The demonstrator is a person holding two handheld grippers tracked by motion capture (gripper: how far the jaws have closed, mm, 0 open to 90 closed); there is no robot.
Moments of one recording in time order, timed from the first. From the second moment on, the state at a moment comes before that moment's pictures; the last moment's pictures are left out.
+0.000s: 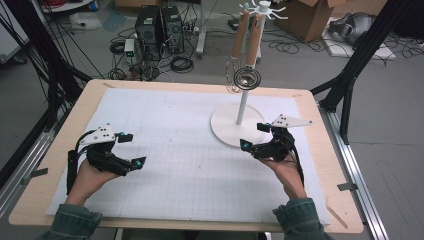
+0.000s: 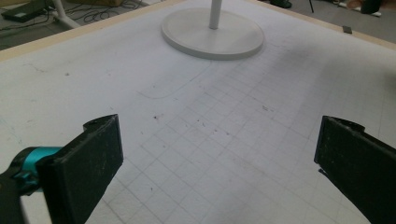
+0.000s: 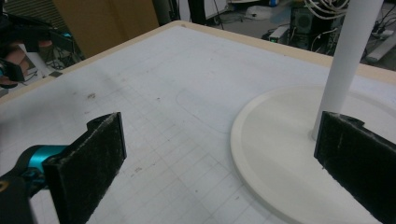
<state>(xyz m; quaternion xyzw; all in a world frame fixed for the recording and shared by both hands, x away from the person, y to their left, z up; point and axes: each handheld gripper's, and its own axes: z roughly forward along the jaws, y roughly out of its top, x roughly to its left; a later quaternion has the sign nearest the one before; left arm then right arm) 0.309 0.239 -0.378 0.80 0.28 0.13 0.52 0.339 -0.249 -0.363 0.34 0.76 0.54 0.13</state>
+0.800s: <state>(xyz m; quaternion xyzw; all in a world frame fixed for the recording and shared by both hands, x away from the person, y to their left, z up) 0.312 0.237 -0.390 0.80 0.28 0.12 0.52 0.314 -0.275 -0.401 0.38 0.74 0.53 0.14</state>
